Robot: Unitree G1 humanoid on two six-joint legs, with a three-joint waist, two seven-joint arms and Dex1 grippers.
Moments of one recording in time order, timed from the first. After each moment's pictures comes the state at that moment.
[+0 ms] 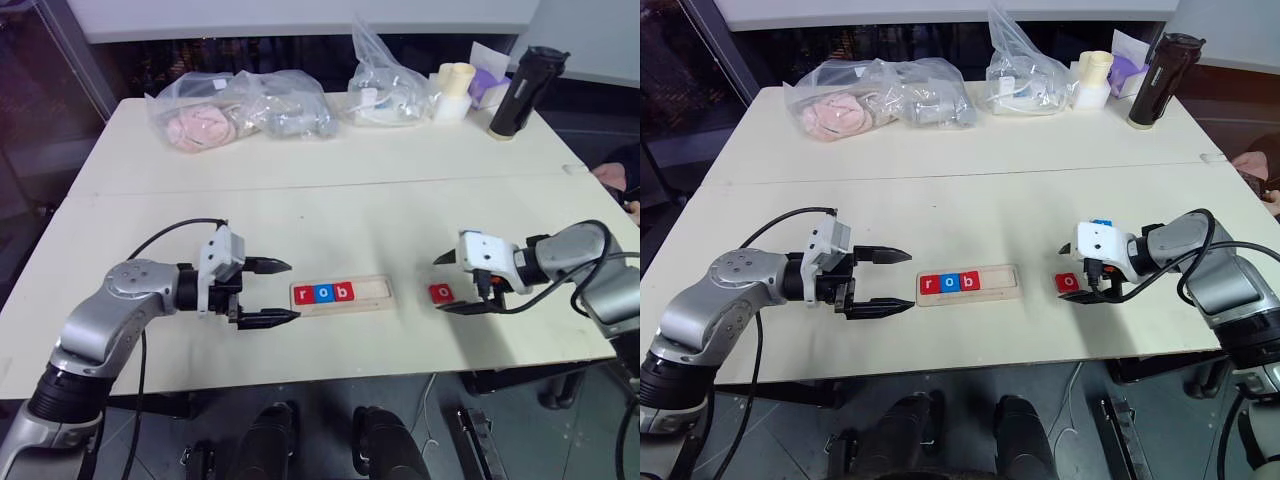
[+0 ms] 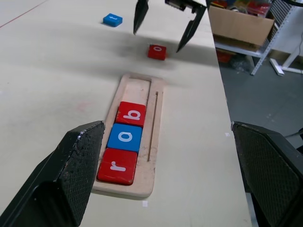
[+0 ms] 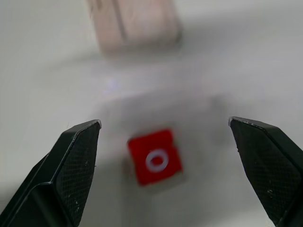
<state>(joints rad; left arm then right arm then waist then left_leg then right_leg) -0.33 0.74 -0.06 -0.29 -0.57 0.53 -1.13 -0.51 -1.02 0.23 0.17 0.13 0.16 1.31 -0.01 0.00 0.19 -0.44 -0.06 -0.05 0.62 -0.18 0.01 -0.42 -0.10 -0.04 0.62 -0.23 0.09</state>
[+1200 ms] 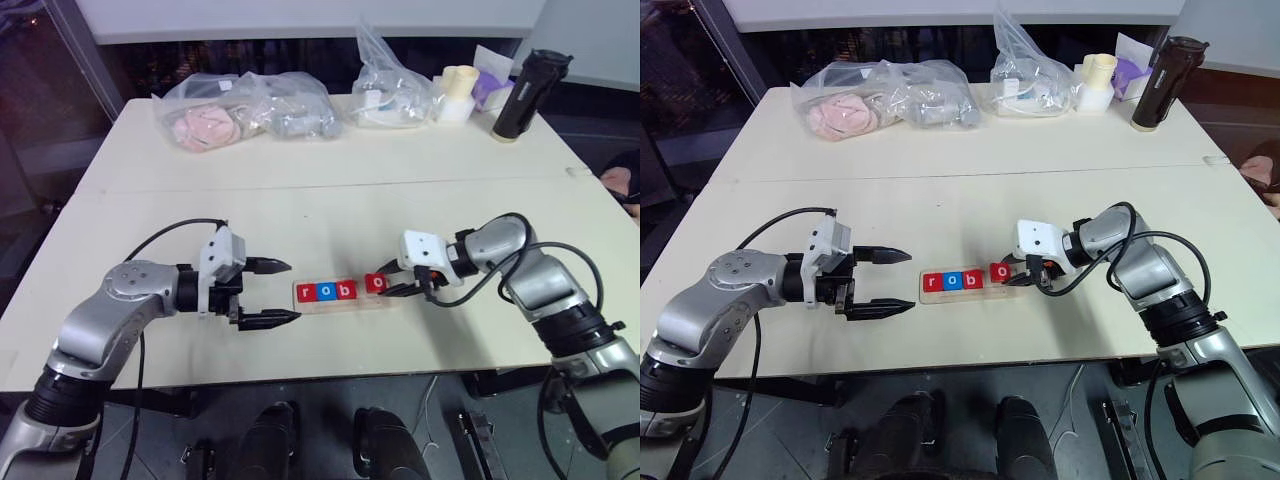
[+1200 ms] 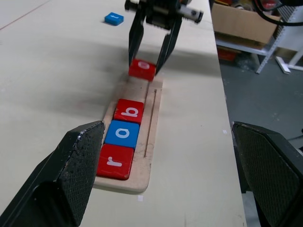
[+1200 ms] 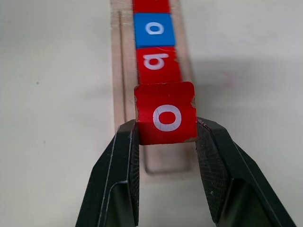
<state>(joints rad) -0.31 0.75 -0.05 -0.33 -0.58 0.54 -1.11 -0.67 -0.75 0.33 0.14 0.06 0.22 1.34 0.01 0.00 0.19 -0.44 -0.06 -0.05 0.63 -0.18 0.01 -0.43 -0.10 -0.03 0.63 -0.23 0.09</state>
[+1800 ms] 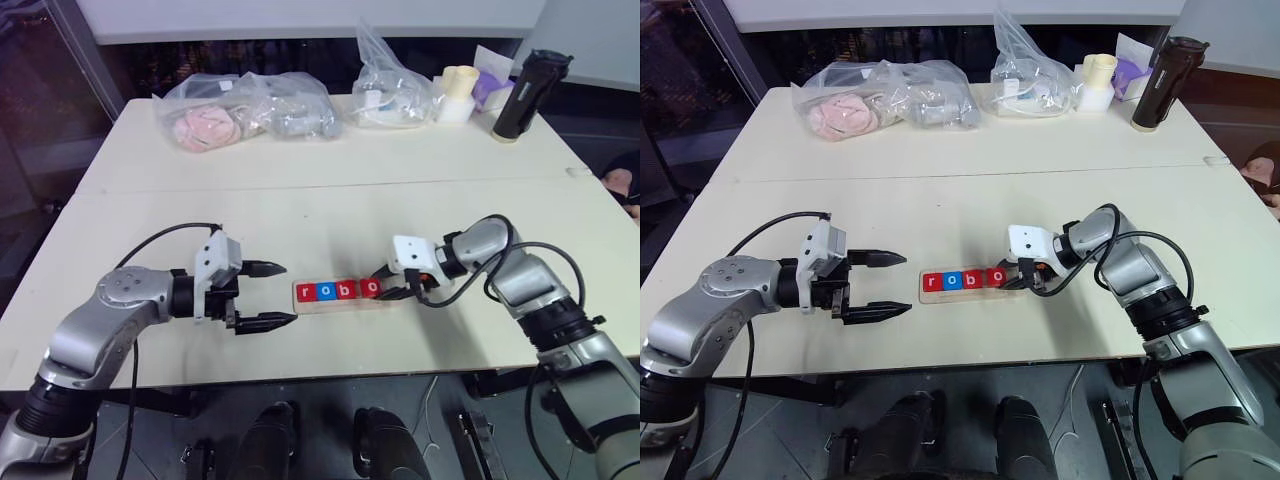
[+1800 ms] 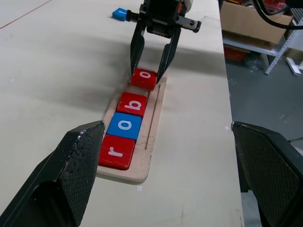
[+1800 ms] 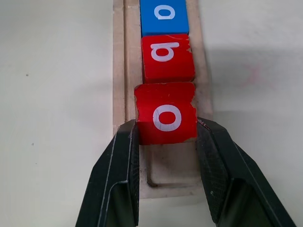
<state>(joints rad) -0.27 0.76 -0.02 -0.36 -0.58 0.56 -1.08 -0.69 -0.70 0.35 0.22 0.01 0.17 1.37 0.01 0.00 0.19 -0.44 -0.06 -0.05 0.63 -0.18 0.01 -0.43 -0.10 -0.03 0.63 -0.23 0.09</state>
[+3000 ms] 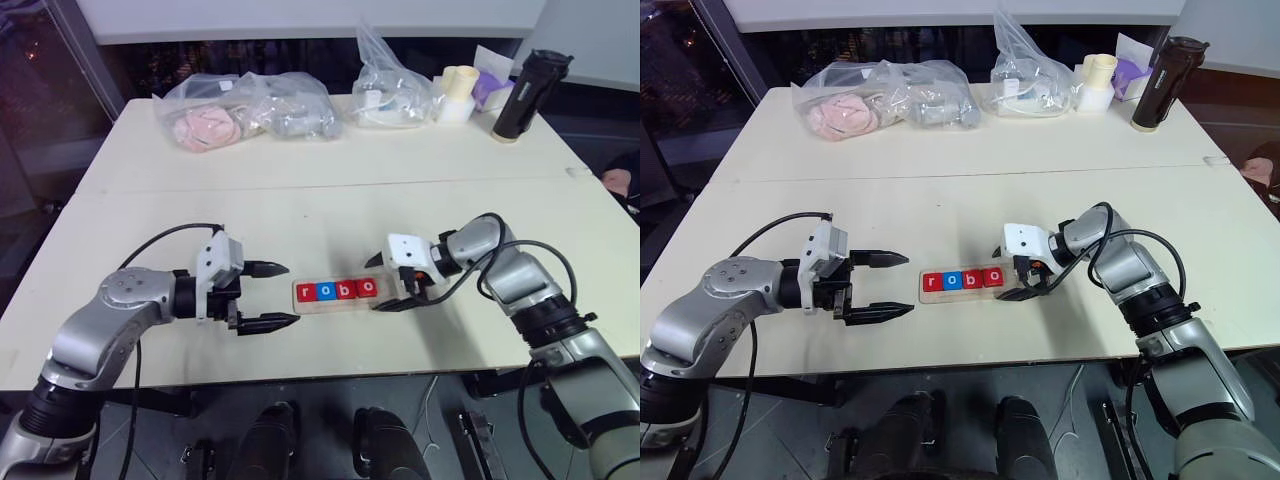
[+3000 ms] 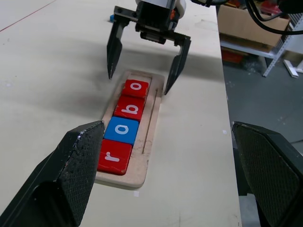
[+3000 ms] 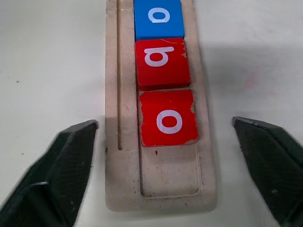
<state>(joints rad) -0.27 0.75 -0.03 -0.37 -0.58 0.56 -1.08 -0.71 -0.68 0.35 0.23 -0.01 0.19 1.37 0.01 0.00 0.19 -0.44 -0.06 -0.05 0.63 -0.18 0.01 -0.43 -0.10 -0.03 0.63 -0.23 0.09</state>
